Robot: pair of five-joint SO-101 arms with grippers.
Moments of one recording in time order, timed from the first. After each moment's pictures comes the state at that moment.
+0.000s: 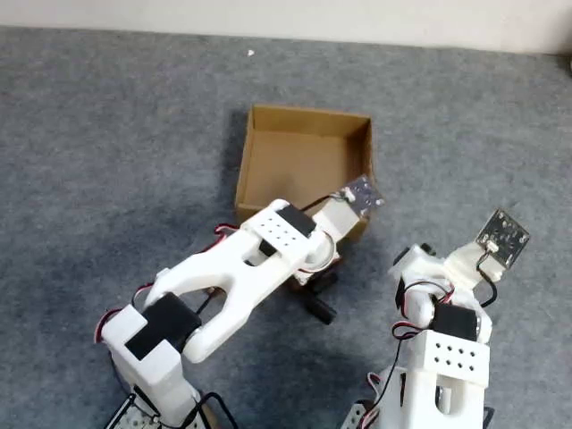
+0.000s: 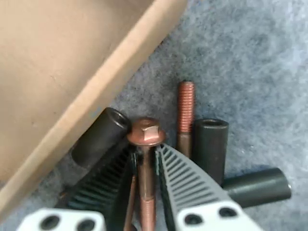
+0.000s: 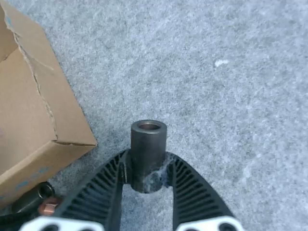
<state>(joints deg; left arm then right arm) 34.0 11.5 22.0 52.6 -7.1 6.5 -63.3 73.0 49.9 -26.1</state>
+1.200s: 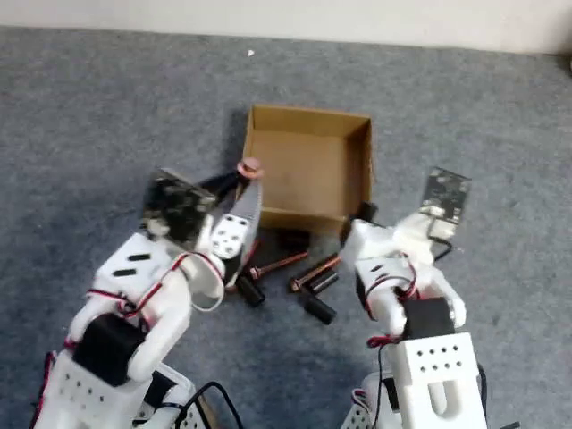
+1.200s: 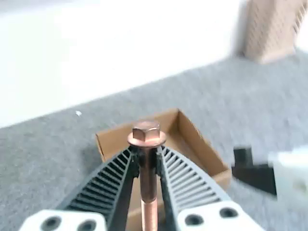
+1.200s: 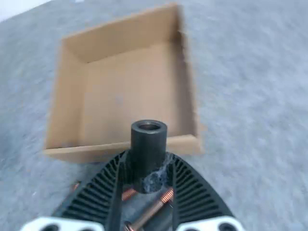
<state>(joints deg) 22.4 -71.3 47.9 46.9 4.7 -16.4 -65.1 62.4 47.3 -19.6</state>
